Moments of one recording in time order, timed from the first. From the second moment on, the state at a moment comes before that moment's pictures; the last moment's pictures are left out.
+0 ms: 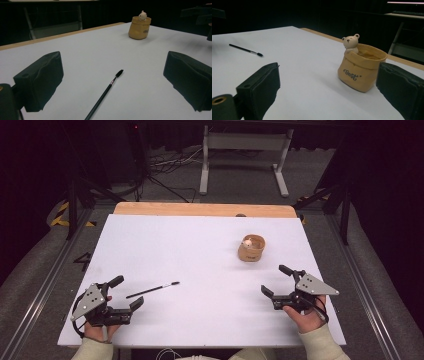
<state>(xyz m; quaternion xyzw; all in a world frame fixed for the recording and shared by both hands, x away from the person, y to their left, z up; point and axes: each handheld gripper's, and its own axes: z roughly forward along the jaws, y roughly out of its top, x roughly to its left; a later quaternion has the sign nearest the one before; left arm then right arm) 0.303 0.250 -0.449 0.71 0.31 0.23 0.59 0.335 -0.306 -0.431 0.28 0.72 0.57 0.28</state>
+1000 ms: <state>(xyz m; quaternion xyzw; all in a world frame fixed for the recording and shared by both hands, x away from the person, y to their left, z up) 0.308 0.248 -0.429 0.71 0.30 0.23 0.59 0.331 -0.304 -0.432 0.27 0.73 0.57 0.27</state>
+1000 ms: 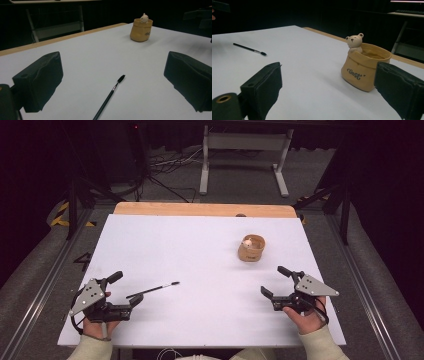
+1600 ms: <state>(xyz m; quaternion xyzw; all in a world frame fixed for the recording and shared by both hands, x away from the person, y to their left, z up) 0.343 0.232 -0.410 0.72 0.29 0.20 0.59 0.332 -0.304 -0.433 0.28 0.73 0.57 0.27</state>
